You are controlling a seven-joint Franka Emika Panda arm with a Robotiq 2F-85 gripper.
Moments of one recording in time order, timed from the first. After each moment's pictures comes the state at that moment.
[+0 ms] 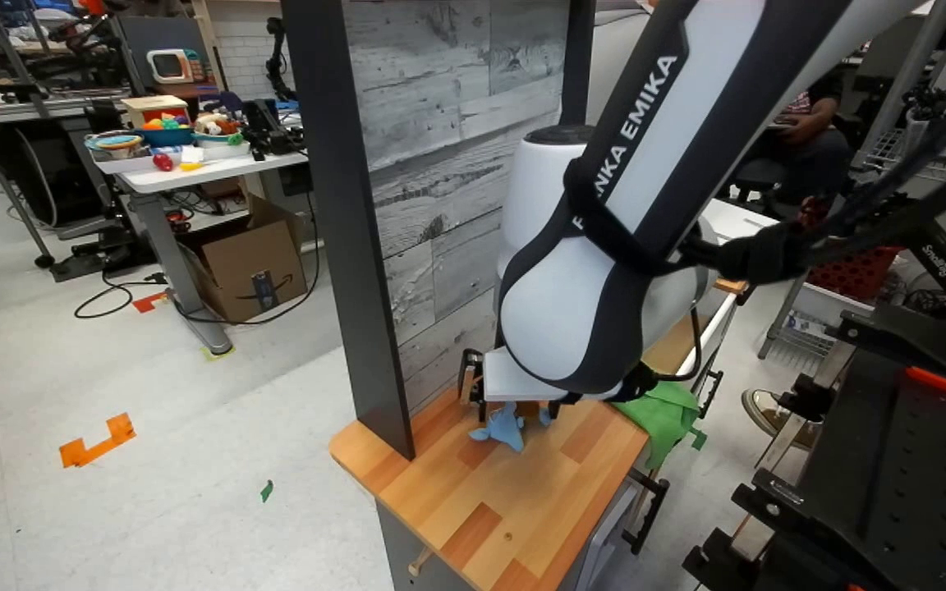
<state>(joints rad) 0.30 1.04 -0.10 -1.82 0.21 2.94 0.69</state>
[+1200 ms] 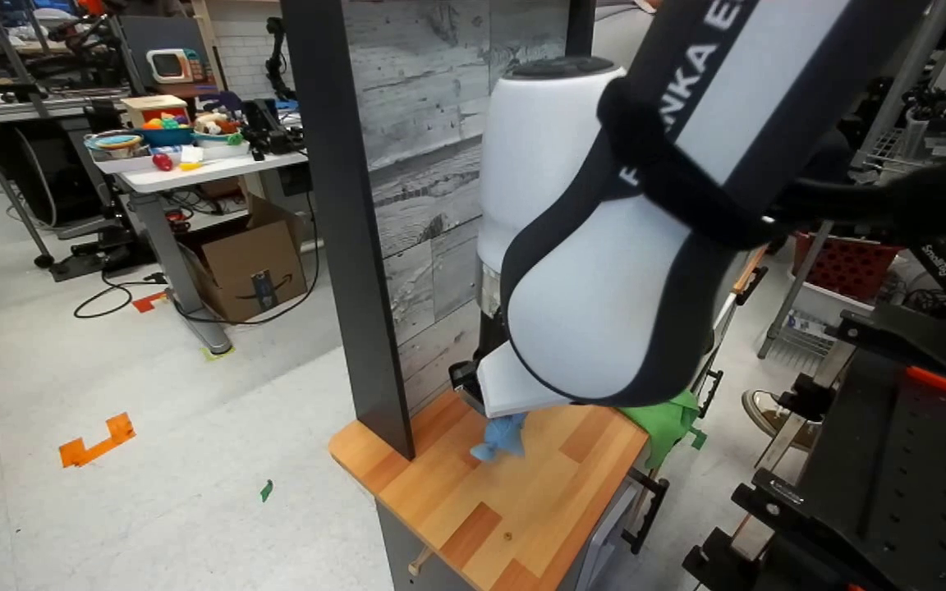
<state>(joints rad) 0.47 0.89 -0.18 -1.98 0.16 2.95 0.66</state>
